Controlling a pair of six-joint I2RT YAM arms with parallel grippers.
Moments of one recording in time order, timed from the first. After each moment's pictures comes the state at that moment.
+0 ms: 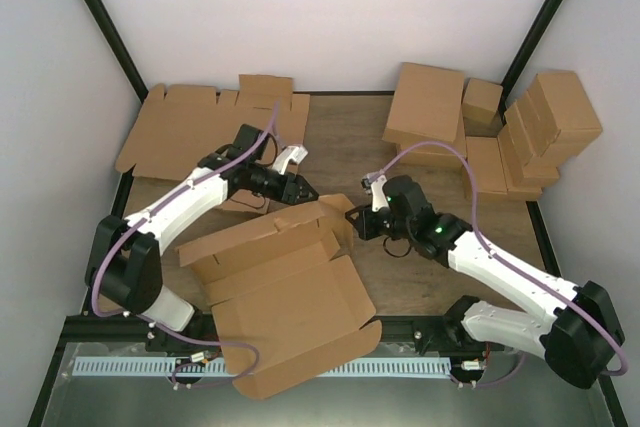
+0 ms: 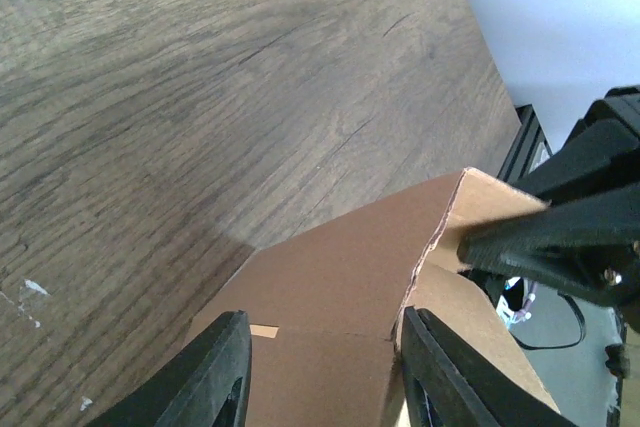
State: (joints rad) left arm -0.47 1.55 1.15 -0.57 0.77 -0.18; right arm 0.69 1.06 0.70 -0.28 -0.23 0.46
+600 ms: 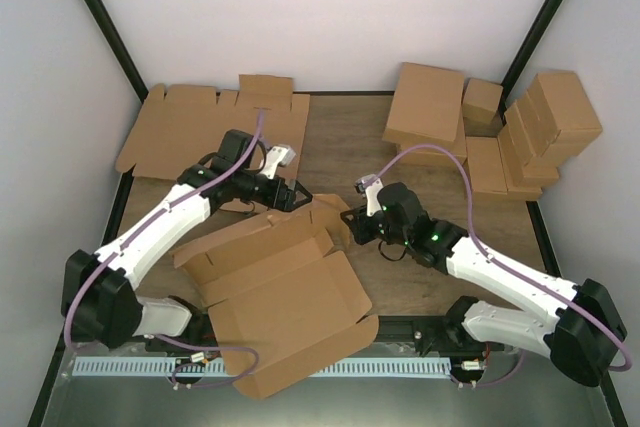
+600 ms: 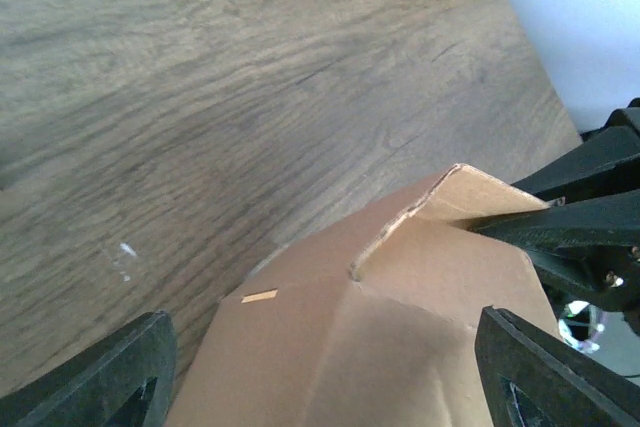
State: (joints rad) left arm -0.50 1.36 1.08 -0.58 0.59 -0.21; right arm 0.79 1.05 0.66 -0.20 -0.11 0.44
